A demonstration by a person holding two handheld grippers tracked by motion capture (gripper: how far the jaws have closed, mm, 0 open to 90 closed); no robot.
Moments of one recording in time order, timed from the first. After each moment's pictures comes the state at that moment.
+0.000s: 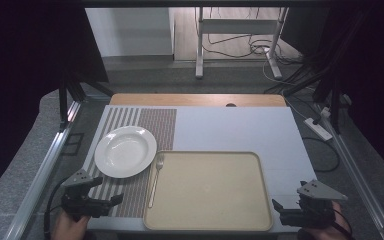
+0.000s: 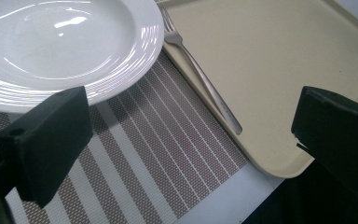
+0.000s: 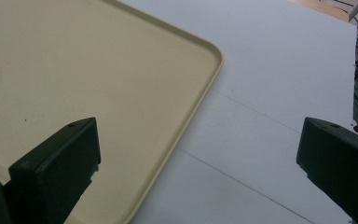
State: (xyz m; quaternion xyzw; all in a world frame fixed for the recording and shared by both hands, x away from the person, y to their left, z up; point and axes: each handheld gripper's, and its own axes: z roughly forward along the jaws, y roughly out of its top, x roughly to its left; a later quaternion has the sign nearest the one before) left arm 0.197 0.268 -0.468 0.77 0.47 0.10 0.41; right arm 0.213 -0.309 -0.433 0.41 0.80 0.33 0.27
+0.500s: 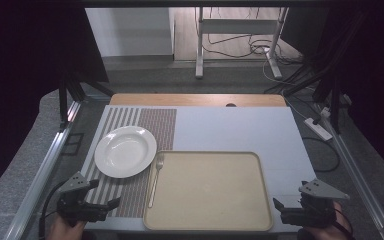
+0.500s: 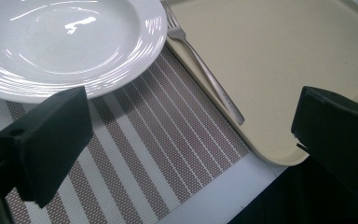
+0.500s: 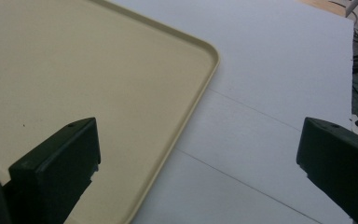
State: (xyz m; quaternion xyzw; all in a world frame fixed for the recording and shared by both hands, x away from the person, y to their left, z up) left arm 0.185 0.269 -0.465 0.78 0.47 0.12 0.40; right arm 0.214 -0.312 -0.432 0.43 0.80 0.33 0.27
